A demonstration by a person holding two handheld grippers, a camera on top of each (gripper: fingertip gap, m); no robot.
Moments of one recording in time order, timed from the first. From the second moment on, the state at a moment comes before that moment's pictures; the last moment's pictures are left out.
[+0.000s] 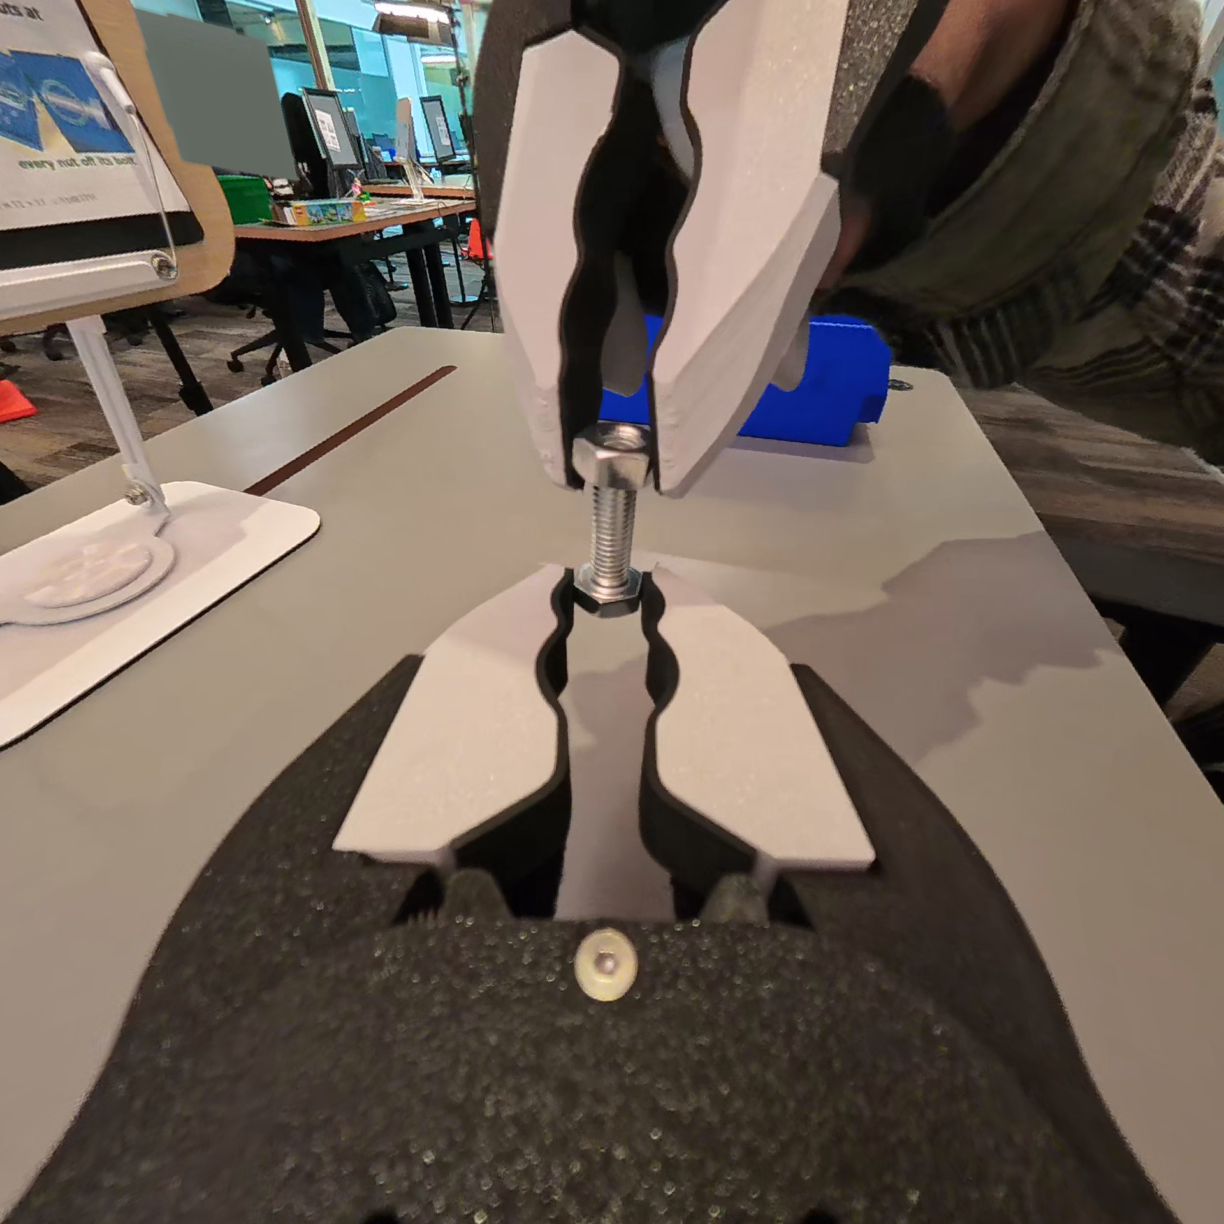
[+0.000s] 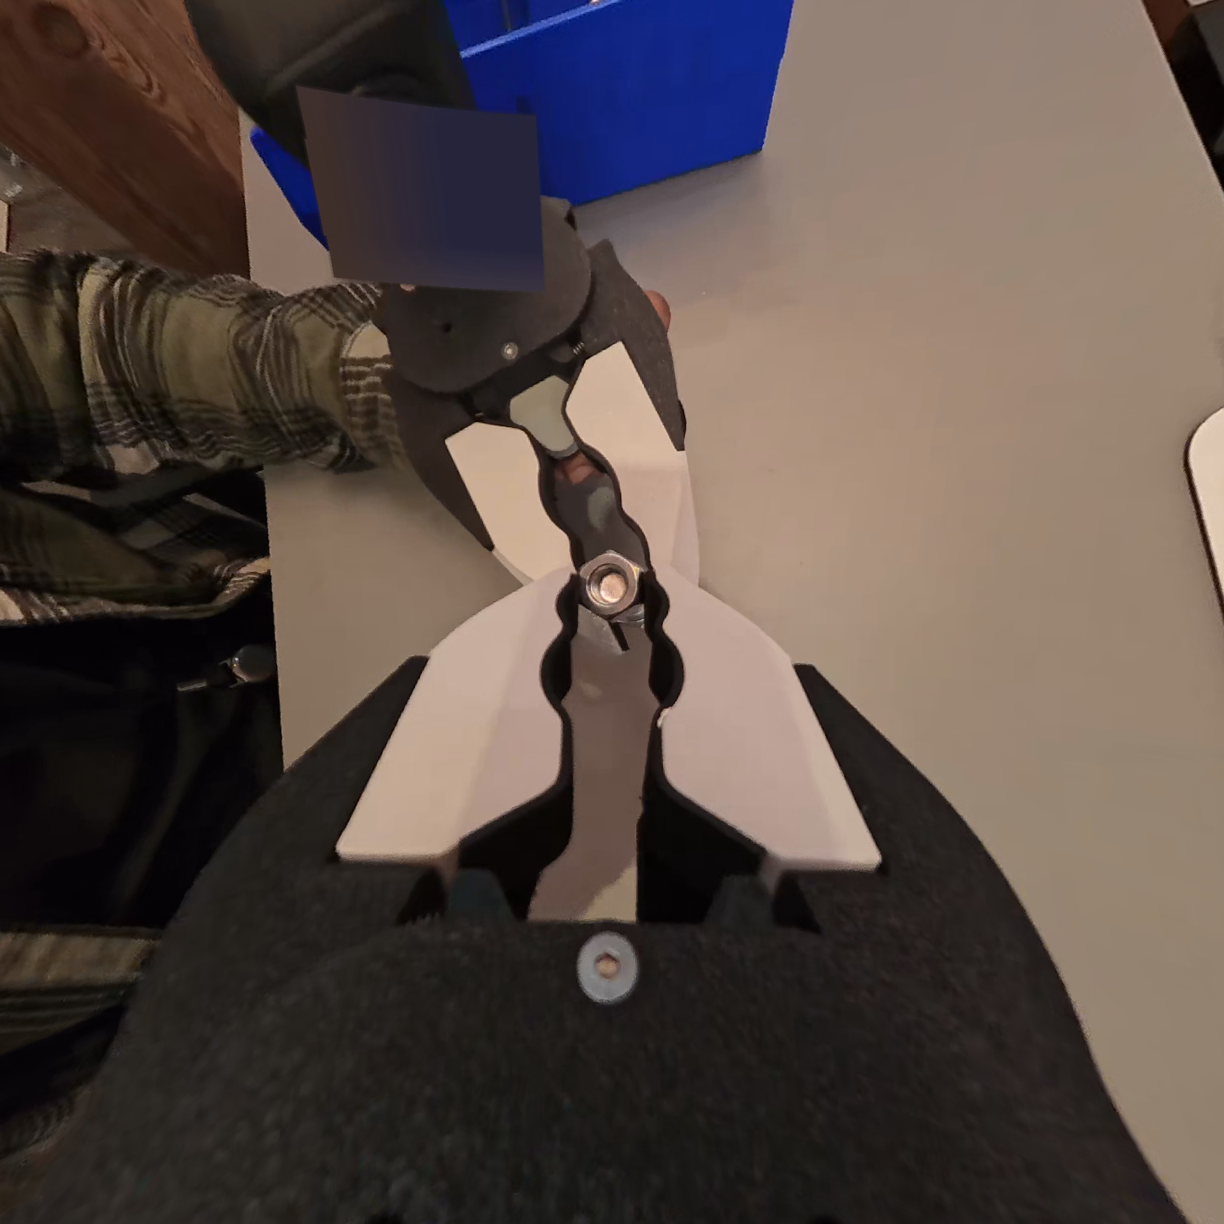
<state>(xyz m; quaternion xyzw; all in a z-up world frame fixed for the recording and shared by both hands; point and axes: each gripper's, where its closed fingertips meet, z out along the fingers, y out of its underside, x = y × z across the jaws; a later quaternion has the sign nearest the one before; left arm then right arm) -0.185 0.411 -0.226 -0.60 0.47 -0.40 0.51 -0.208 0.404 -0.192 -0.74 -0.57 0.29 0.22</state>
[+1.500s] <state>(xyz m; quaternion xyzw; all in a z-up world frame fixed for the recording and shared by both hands) -0.182 0.394 -0.212 -0.56 0.47 -0.47 0.49 -0.212 0.394 -0.176 -0.61 -0.60 0.42 0.30</state>
